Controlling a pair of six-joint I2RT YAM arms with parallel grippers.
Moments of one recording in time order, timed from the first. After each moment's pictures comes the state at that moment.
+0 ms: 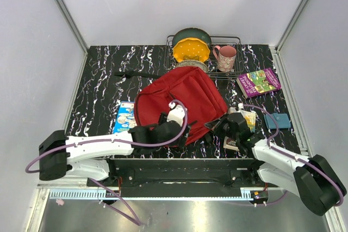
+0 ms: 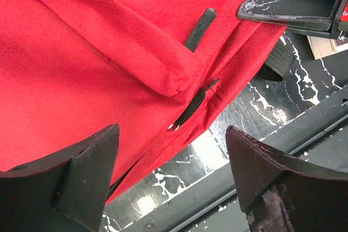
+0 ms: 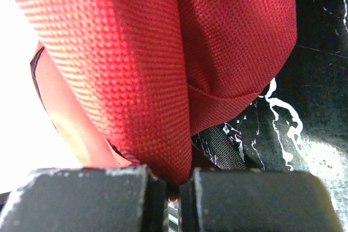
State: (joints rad) left arm -1.24 1.21 0.80 -0.35 -0.49 -0.54; right arm 0.56 1.02 0.24 0.22 -0.02 1.24
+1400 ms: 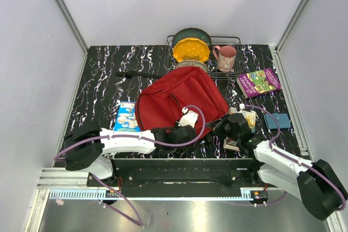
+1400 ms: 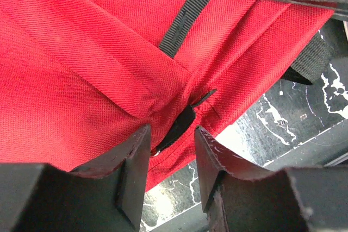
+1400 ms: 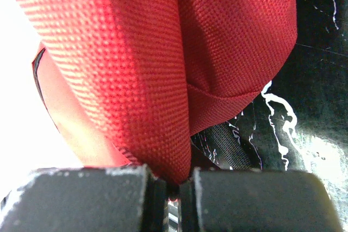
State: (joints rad) left arm -1.26 1.52 0.84 -0.21 -0.48 -0.58; right arm 0.56 0.96 0.24 0.17 -0.01 1.24
